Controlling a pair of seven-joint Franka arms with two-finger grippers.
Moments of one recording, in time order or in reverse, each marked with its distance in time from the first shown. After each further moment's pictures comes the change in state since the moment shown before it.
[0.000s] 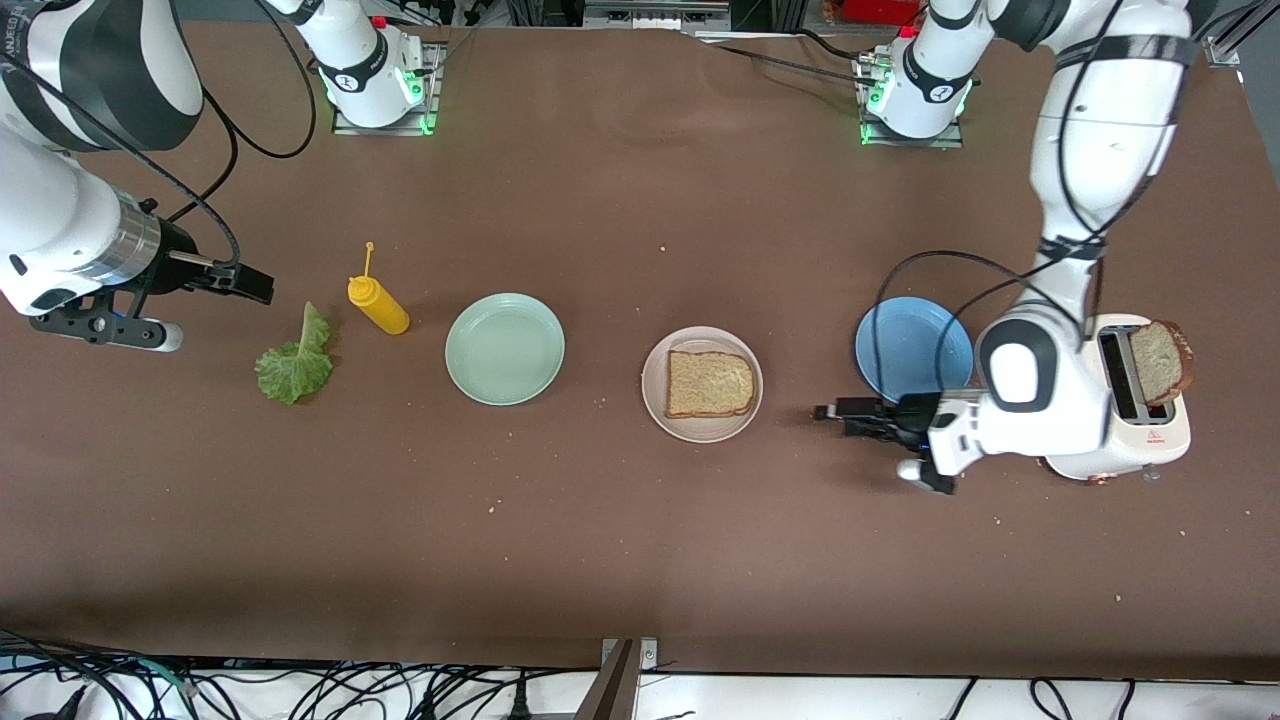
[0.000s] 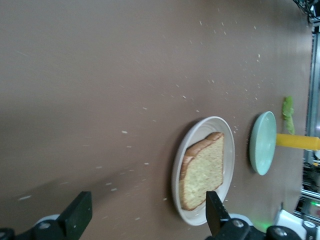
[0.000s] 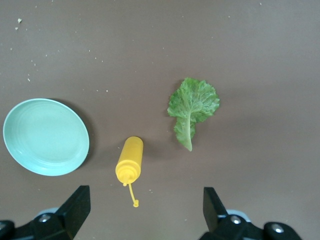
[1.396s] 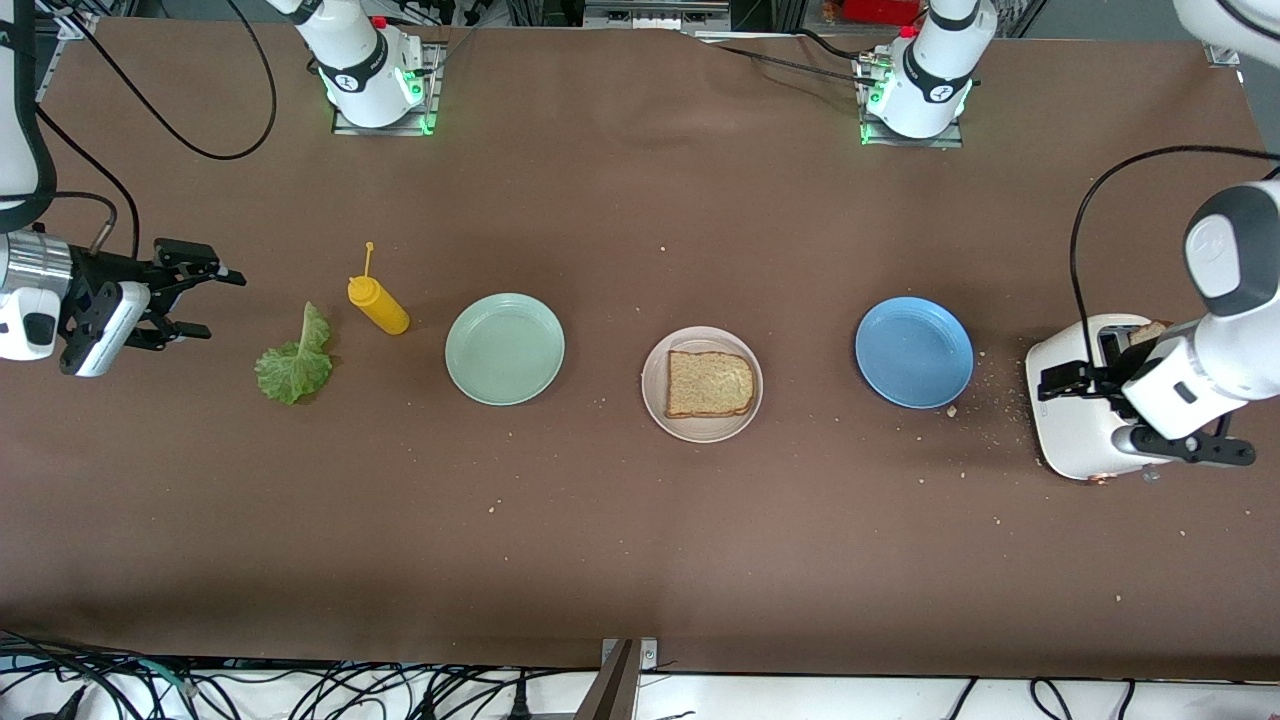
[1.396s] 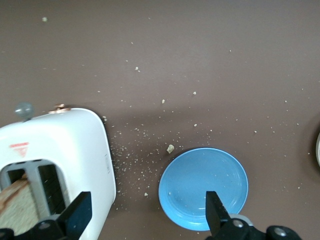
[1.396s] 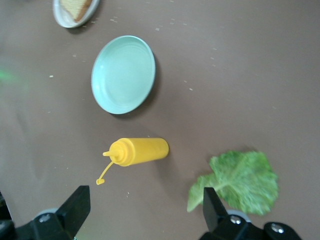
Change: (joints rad) left arm -0.002 -0.340 0.115 0.061 0.809 -0.168 -0.433; right arm -0.023 0.080 -0.297 -0.143 0.517 0.029 -1.353
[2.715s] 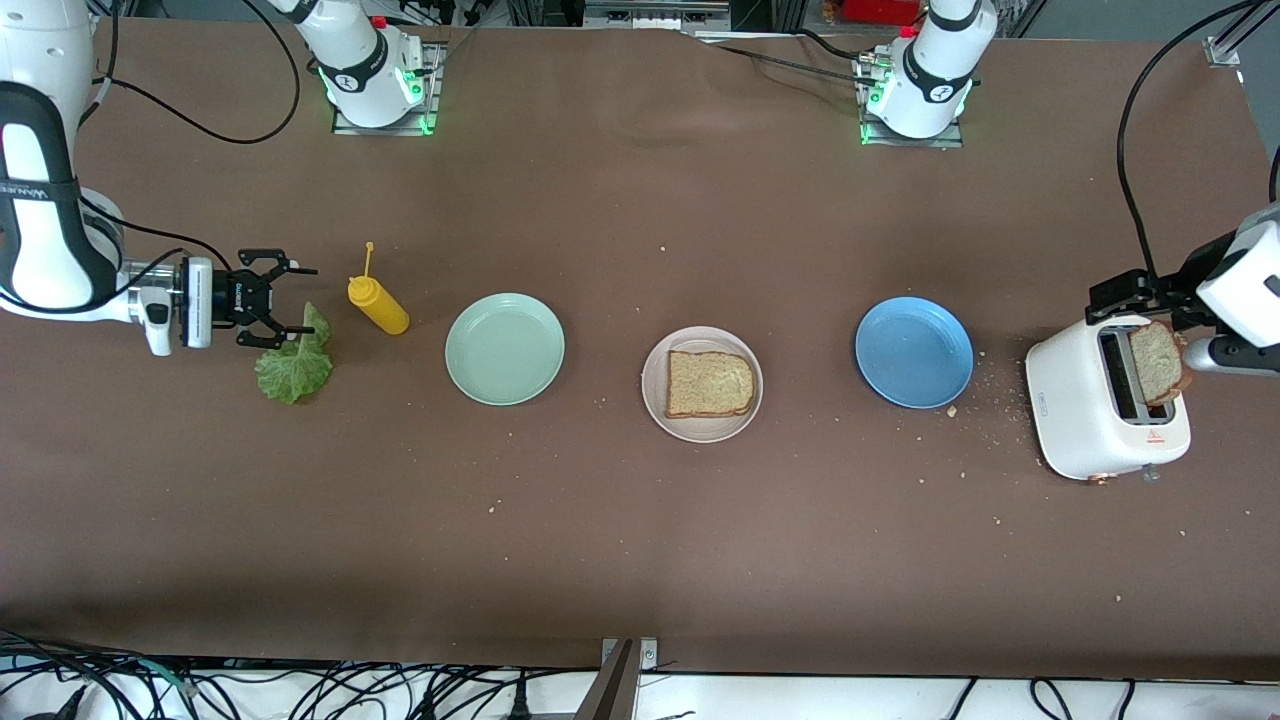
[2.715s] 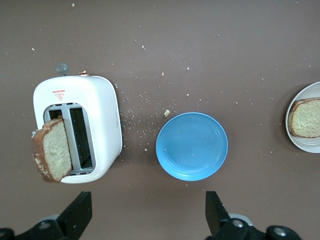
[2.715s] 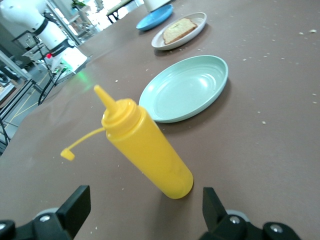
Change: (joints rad) left arm -0.030 -0.159 -0.009 0.075 0.059 -0.267 -0.079; right arm -0.052 0.271 -0.104 -0.248 0.461 -0.056 -1.000
